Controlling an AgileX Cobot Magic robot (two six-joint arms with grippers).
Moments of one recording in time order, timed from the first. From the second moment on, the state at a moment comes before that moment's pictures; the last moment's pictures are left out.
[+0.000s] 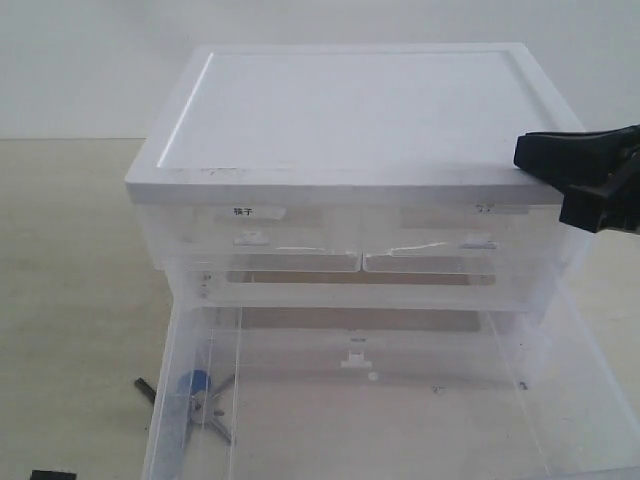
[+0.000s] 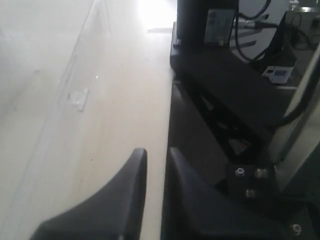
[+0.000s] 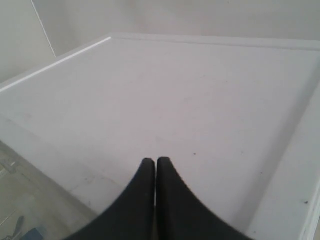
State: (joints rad) left arm -1.47 0.84 -0.18 -0.61 -0.08 0.63; right arm -0.02 1.13 -0.45 -1.21 -0.79 1.10
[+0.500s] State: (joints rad) left arm -1.39 1.31 -0.17 -0.77 -0.59 0.63; right arm -0.02 1.13 -0.45 -1.20 -0.79 1.10
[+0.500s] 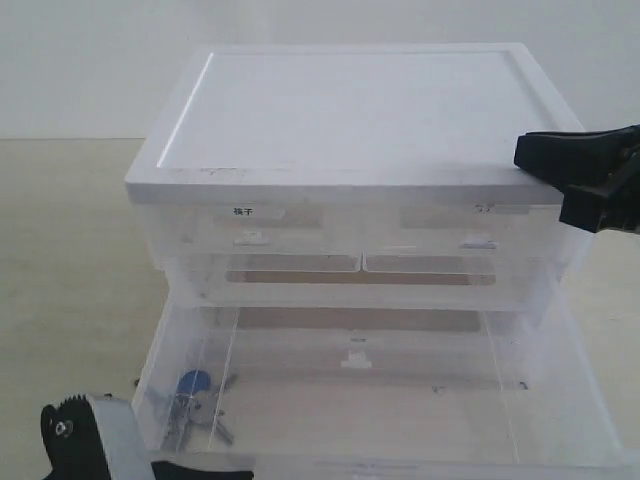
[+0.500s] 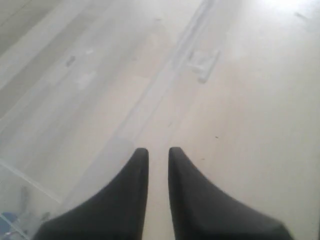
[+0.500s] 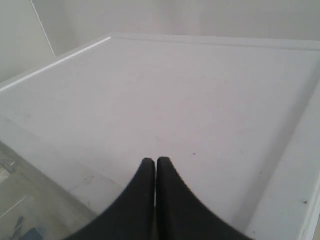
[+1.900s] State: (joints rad) left arm -1.13 1.76 -0.58 -0.39 -0.72 0.45; right arm -0.02 1.13 -0.45 -1.21 -0.79 1.11
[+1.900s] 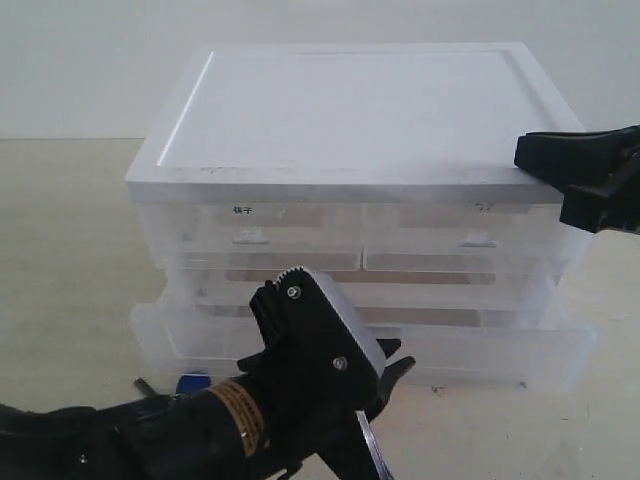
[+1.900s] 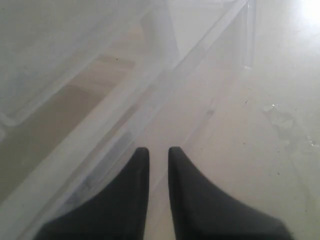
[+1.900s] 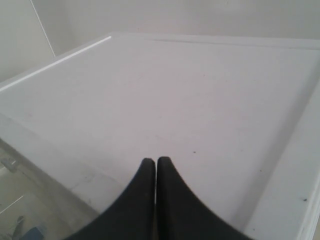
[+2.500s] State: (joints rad) left arm -0.99 1.82 -0.66 -0.27 -0.70 0.41; right arm -0.02 1.13 -0.45 -1.22 -0.79 1.11
